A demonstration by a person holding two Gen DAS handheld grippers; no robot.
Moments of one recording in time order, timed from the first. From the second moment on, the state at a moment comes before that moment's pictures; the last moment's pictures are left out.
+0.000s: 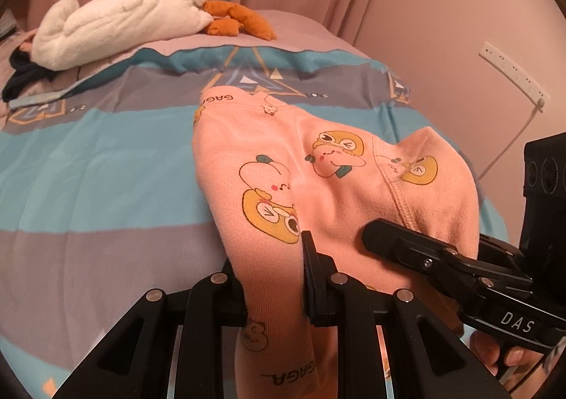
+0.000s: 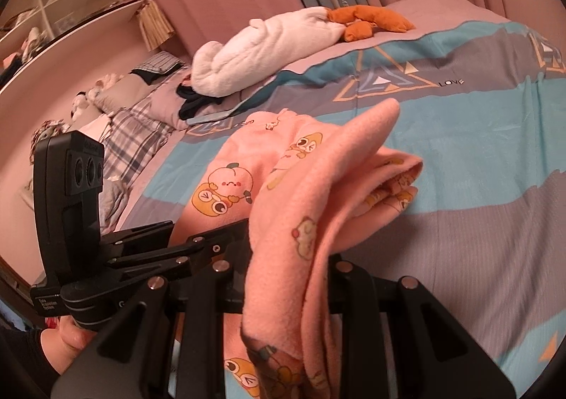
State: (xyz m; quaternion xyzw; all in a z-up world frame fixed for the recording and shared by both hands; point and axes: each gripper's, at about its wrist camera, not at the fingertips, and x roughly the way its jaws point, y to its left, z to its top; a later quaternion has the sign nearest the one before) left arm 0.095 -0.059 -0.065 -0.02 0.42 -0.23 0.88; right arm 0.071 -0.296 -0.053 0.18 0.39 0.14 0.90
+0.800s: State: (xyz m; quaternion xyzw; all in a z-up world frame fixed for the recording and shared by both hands) left arm 0.025 -0.018 -0.032 -0.04 0.38 -0.18 0.90; right arm 0.008 -0.231 -0.010 0.14 0.36 0.20 0.90
